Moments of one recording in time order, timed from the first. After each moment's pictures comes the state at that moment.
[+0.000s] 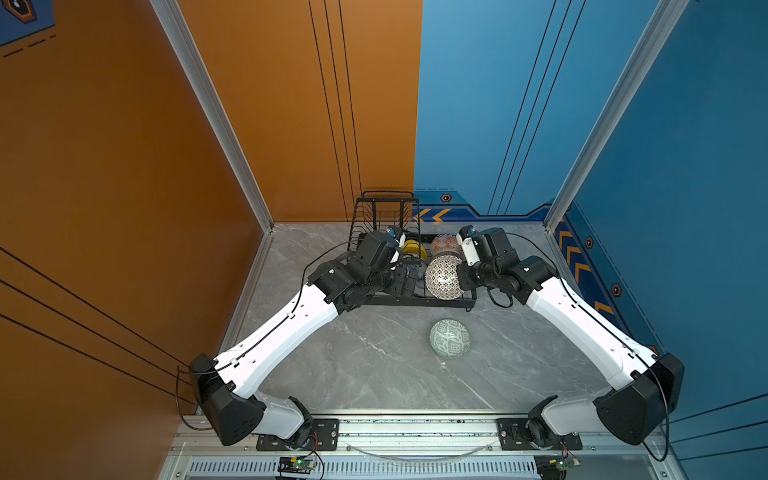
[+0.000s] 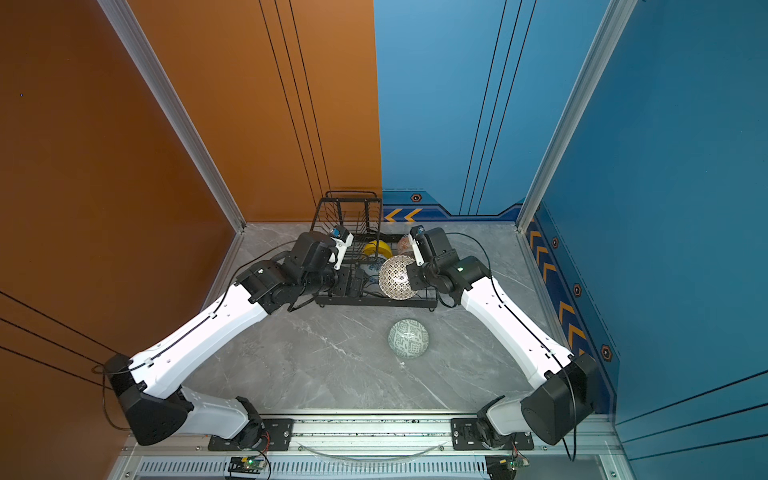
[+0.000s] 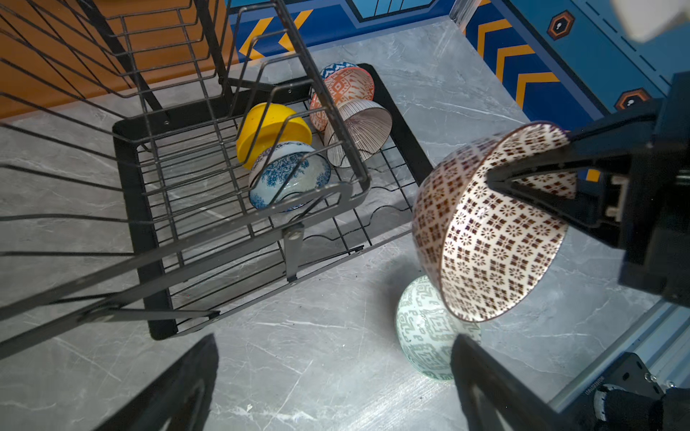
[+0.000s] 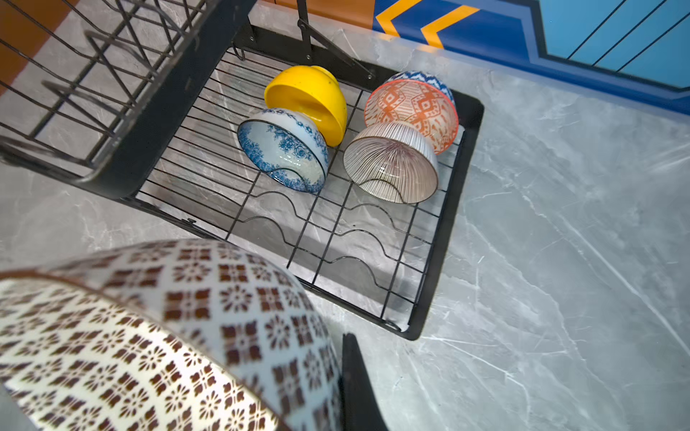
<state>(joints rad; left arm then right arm) -0.72 1.41 1.49 -0.82 -0.11 -0.31 0.52 1.40 1.36 -0.77 0.11 0.10</state>
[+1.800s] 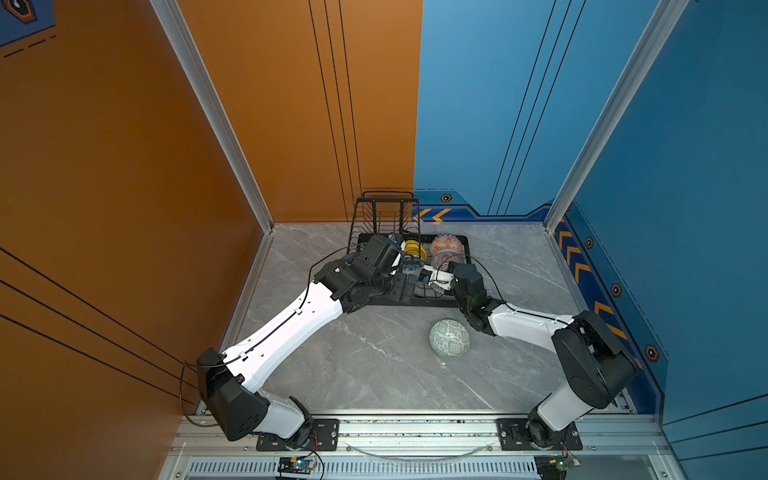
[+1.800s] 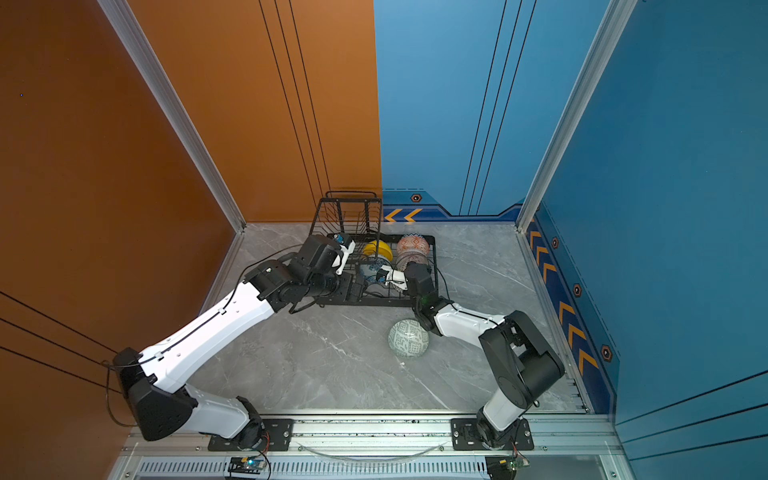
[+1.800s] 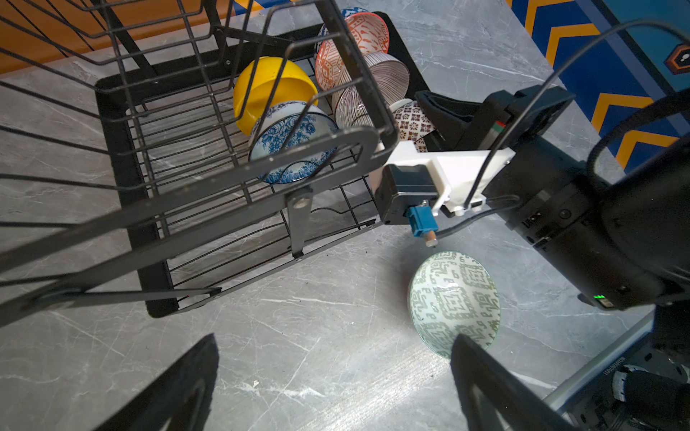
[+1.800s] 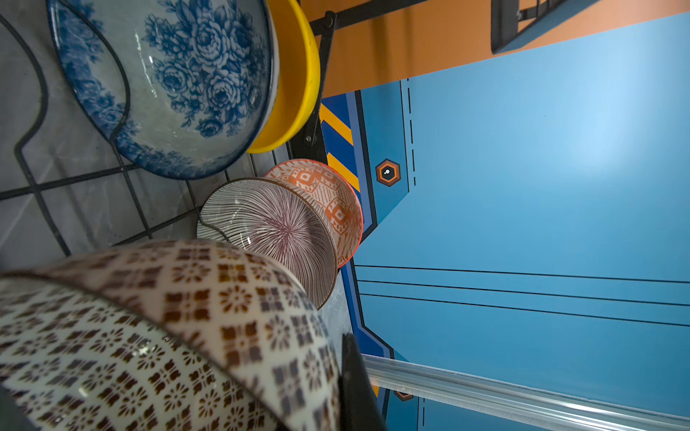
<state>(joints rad) -0.72 1.44 1.47 -0.85 -0.09 -0.31 0.58 1.64 0.85 0.45 0.47 -1.18</state>
